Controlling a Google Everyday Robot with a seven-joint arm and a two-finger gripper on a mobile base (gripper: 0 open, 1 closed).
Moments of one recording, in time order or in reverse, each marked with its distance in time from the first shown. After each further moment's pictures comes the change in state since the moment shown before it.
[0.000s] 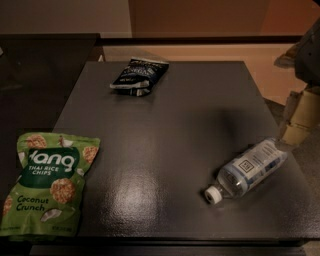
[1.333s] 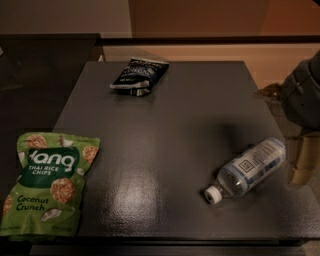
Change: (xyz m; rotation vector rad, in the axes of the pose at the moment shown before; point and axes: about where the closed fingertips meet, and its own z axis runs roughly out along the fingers) arm 0.008 0.050 0.038 -0.089 0.008 -0.292
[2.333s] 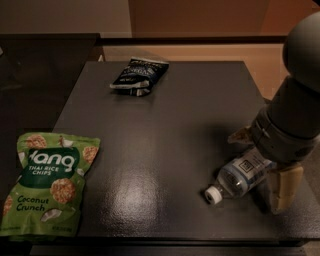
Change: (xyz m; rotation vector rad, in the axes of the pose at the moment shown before) arm -0.004 0.036 0.072 -0.178 0.031 -0.223
